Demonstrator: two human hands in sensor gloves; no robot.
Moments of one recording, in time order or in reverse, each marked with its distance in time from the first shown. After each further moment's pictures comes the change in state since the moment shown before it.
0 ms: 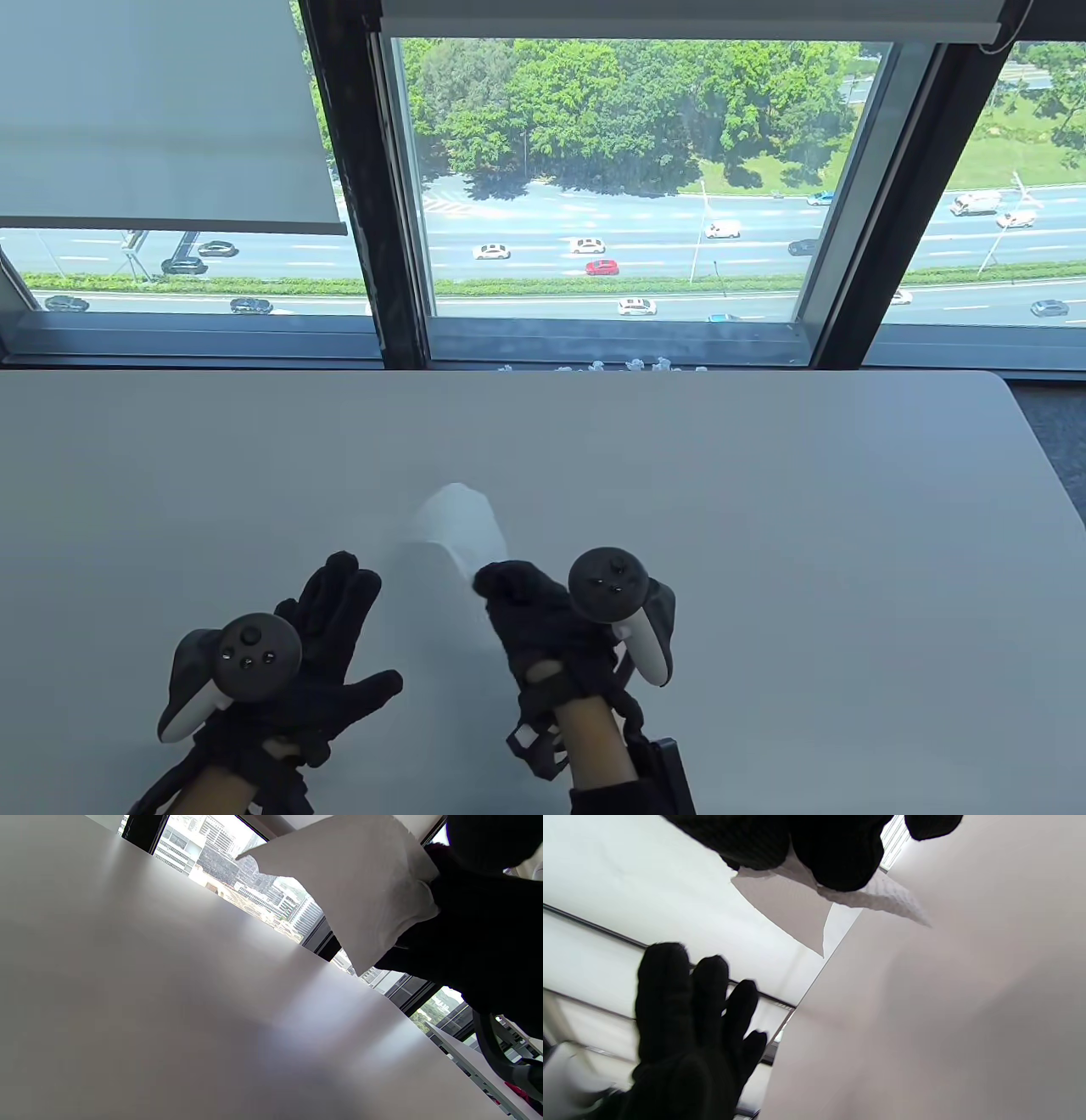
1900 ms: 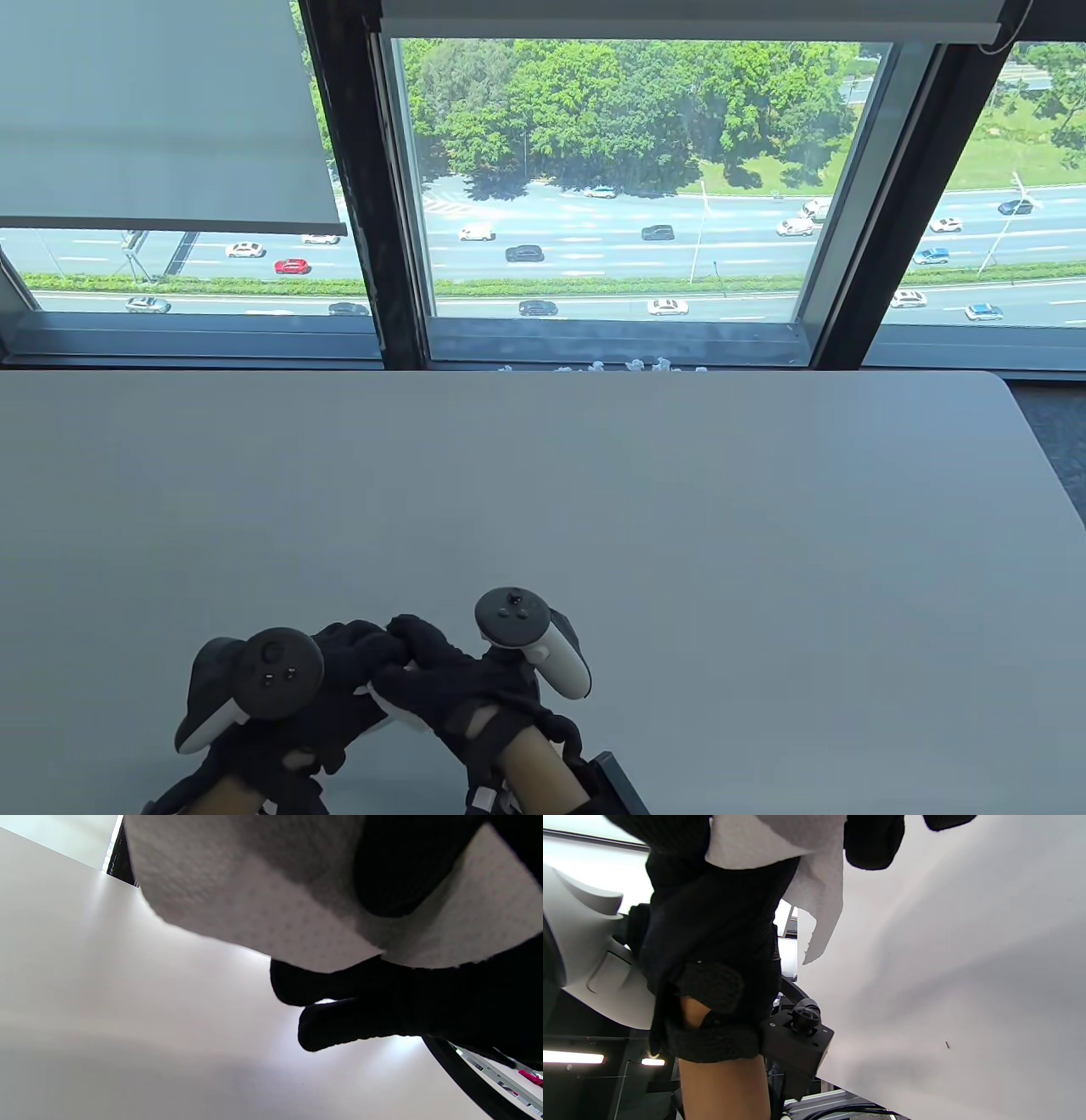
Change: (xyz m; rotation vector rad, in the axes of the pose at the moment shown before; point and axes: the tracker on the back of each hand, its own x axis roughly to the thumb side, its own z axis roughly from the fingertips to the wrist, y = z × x) left_hand 0.022 -0.003 0.001 0.076 0.008 -0.144; right_hand -0.017 0.072 -0.017 0.444 0.120 -0.090
